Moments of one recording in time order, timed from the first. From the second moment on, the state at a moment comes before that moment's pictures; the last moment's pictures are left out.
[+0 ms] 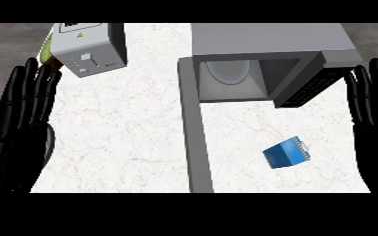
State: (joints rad) left arm 0.00 0.12 -0.02 -2.10 -0.01 0.01 0.01; right arm 0.01 -0.12 -0.03 -2.10 -0.03 0.01 0.01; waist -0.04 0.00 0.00
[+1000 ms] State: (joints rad) left arm 0.19 0.08 0.09 -2.15 0.14 -0.05 0.05; right arm 0.39 -0.01 0.43 -2.31 0.09 -0.10 -0.03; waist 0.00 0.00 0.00
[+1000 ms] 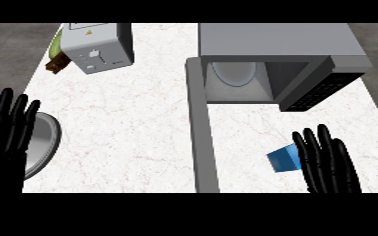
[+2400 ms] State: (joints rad) left arm 0.59 0.01 0.08 -2.30 0.17 -0.21 -0.14; right arm 0.36 -0.02 0.20 -1.92 0.14 -0.33 -0.34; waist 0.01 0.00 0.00
